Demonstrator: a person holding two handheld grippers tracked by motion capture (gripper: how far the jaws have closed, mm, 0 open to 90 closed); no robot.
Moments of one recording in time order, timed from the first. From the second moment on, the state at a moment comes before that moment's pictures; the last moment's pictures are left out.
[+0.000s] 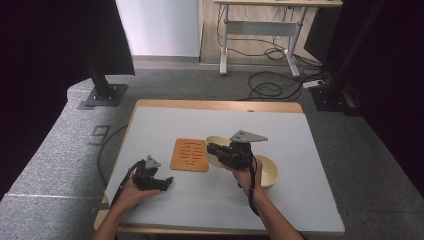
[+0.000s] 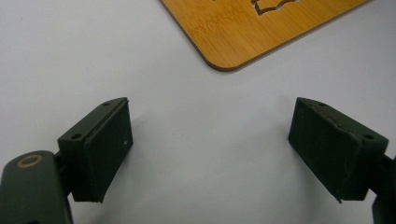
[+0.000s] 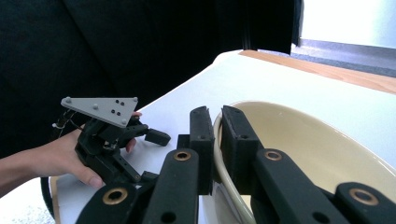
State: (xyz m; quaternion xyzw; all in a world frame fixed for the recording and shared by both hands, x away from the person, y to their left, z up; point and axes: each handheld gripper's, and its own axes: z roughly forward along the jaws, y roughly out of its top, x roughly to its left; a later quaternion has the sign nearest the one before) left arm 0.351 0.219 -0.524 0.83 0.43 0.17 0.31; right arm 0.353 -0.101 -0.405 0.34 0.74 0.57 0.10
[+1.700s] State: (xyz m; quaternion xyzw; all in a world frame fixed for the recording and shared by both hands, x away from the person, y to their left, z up) left arm 0.351 0.219 -0.524 0.83 0.42 0.17 0.32; right arm 0.374 -0.060 -0.413 0.33 0.75 0.57 0.08
